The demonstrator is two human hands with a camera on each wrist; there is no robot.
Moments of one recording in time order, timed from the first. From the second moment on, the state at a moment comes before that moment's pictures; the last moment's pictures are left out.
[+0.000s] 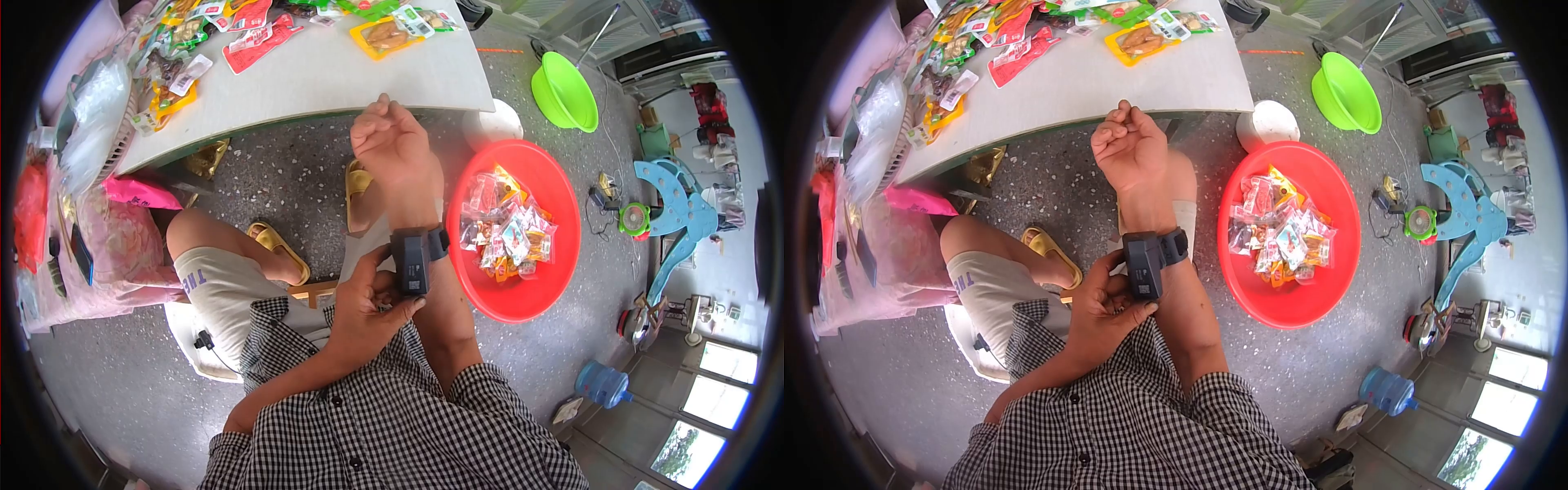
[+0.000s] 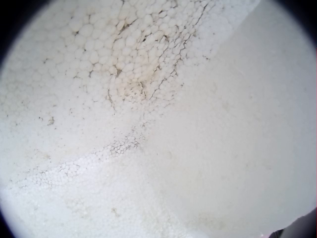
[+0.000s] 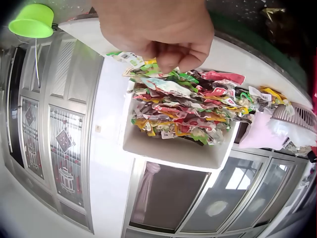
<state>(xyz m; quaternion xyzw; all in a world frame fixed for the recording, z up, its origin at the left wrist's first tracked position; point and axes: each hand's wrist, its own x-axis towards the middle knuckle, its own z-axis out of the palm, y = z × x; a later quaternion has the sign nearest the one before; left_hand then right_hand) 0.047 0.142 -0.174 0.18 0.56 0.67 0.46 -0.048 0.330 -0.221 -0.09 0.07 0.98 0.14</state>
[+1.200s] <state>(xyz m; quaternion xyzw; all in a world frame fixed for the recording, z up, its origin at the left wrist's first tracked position) 0.052 0.139 -0.180 0.16 0.55 0.70 0.44 -0.052 0.320 -0.219 -0.12 -0.03 0.97 0.19</state>
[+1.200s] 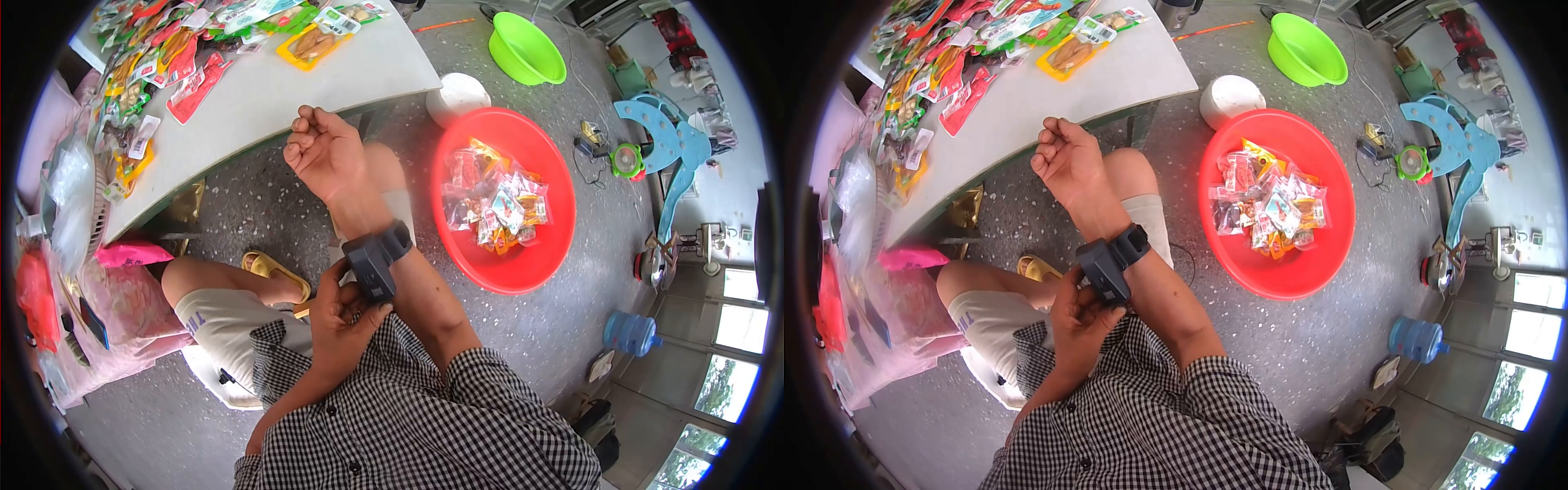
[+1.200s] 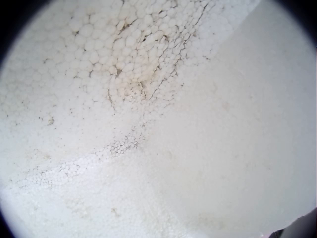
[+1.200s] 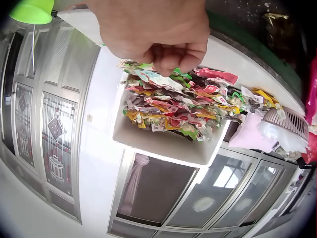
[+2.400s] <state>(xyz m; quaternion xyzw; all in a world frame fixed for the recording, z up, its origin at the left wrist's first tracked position) 0.072 0.128 -0.184 0.32 0.50 0.66 0.45 -0.034 0.321 -0.191 -0.04 0.07 0.99 0.14</state>
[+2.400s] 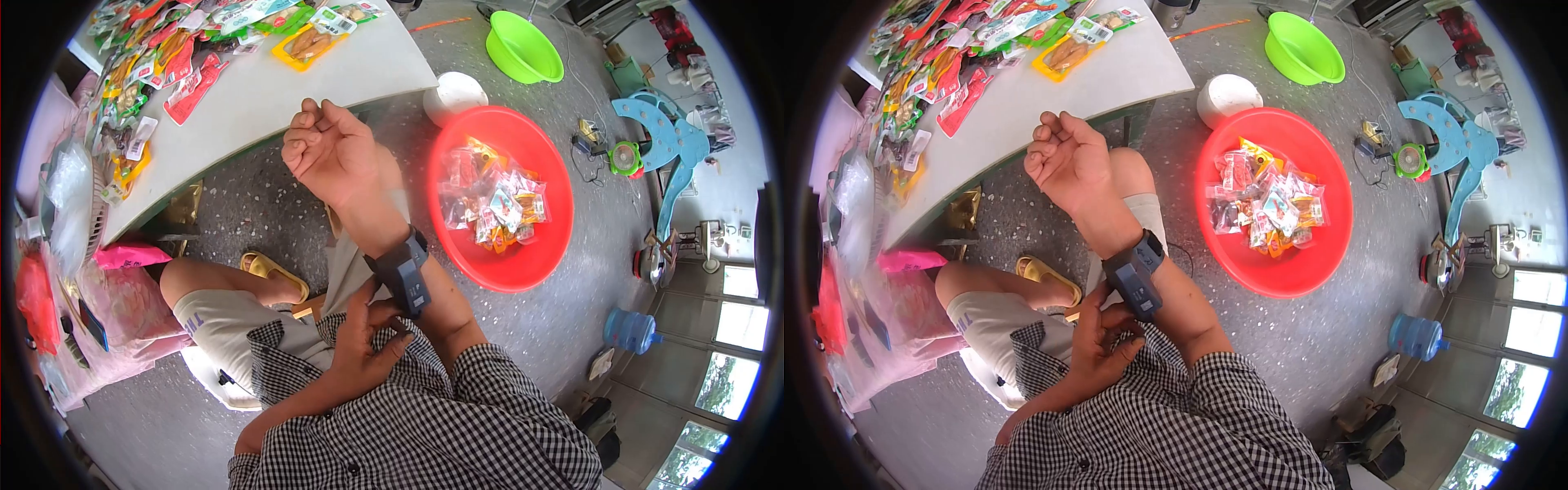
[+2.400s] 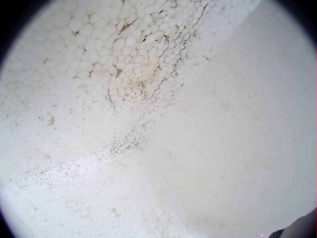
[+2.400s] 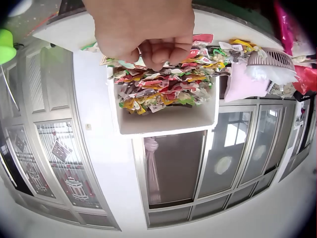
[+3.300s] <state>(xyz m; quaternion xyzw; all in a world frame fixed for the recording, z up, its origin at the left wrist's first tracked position) 0.104 0.155 -0.155 0.42 0.42 0.62 0.52 0.002 0.346 -0.187 0.03 0.23 0.96 0.18</state>
